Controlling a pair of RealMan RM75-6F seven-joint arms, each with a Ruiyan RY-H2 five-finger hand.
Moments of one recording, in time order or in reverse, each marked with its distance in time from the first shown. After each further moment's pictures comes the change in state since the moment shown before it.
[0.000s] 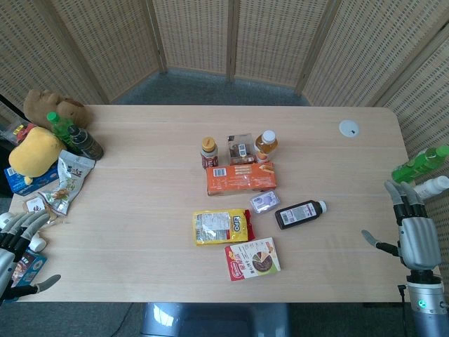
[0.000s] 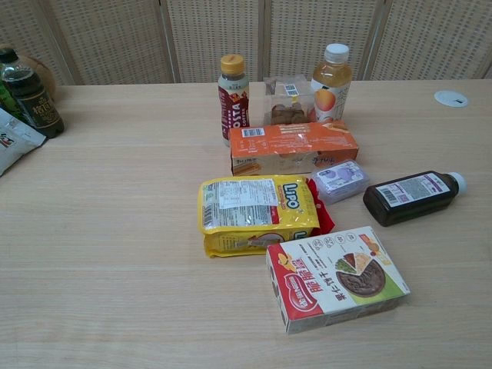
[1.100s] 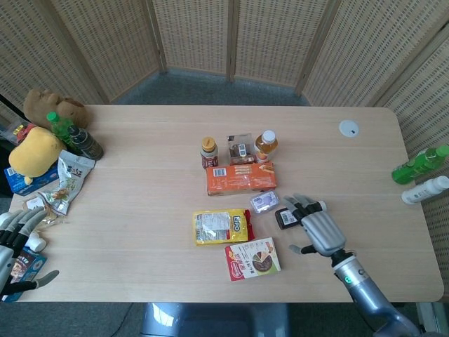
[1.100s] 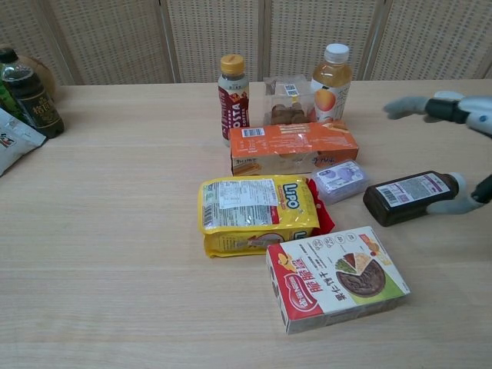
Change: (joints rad) left arm -0.006 -0.013 -0.017 0.004 -0.049 -0.019 0.021; right arm 0.283 -0.138 -0.041 -0.043 -0.061 -0.485 -0.137
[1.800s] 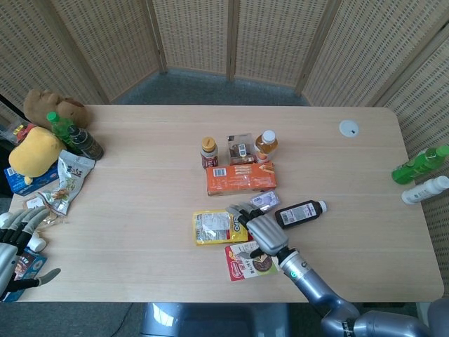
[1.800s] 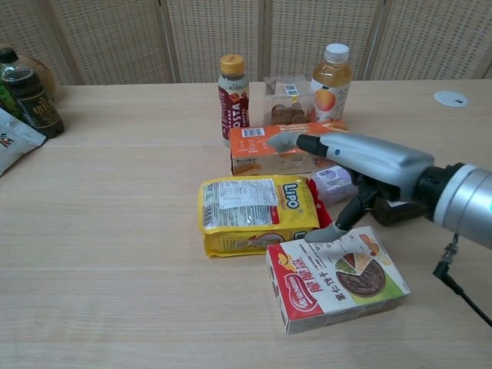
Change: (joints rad) left arm -0.008 -0.015 -0.008 0.002 -0.030 -0.030 0.028; right arm 0.146 -0.284 0.062 0.038 0.151 -0.150 -0.097
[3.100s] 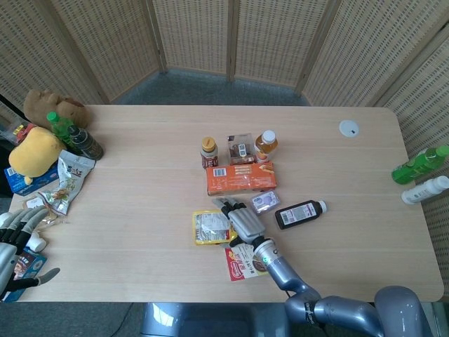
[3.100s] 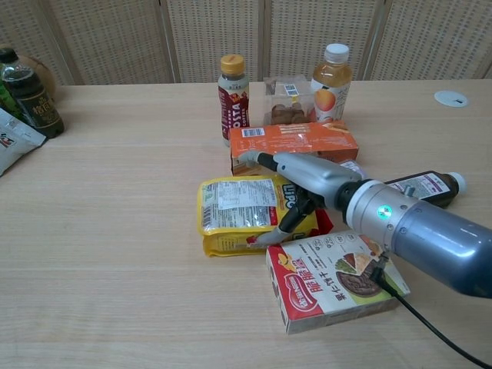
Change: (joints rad) left arm 0.001 0.000 -0.003 0.001 -0.003 -0.001 0.000; right arm 0.124 -0.265 0.066 0.296 0.181 -0.070 -0.006
